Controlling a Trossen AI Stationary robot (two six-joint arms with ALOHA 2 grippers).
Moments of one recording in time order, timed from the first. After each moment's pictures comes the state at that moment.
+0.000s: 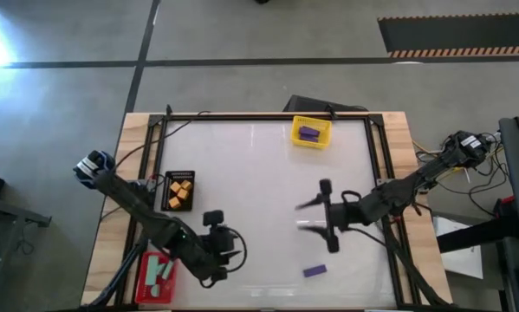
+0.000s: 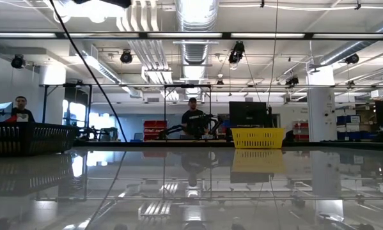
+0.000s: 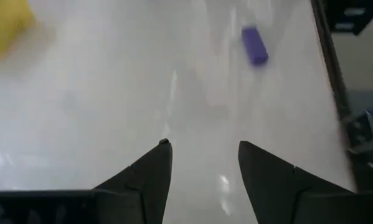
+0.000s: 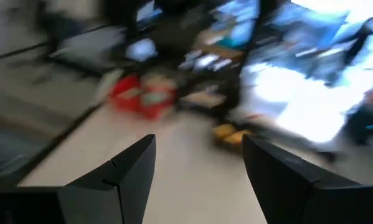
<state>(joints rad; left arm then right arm) -0.67 1.56 1.25 -0.58 -0.57 -0.60 0.51 1.17 0.79 0.24 0.41 -0.23</state>
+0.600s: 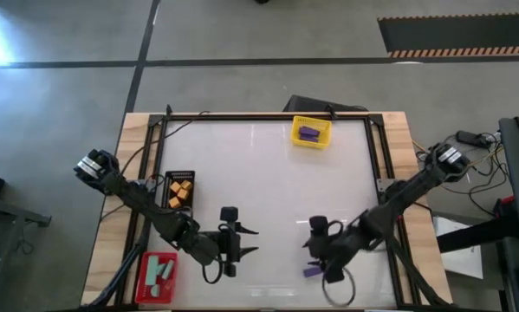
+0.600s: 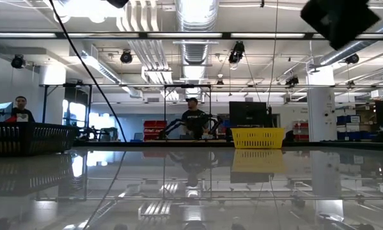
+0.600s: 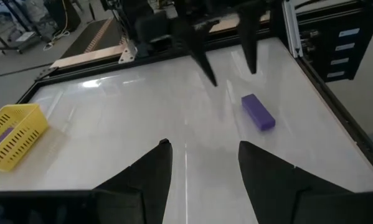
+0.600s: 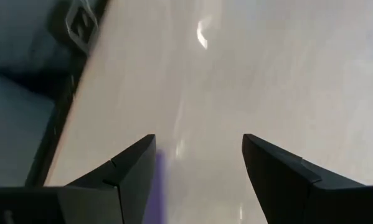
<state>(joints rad) -0.60 1.56 1.02 0.08 -0.63 -0.10 0.65 1.51 1.02 -0.41 0.20 0.38</state>
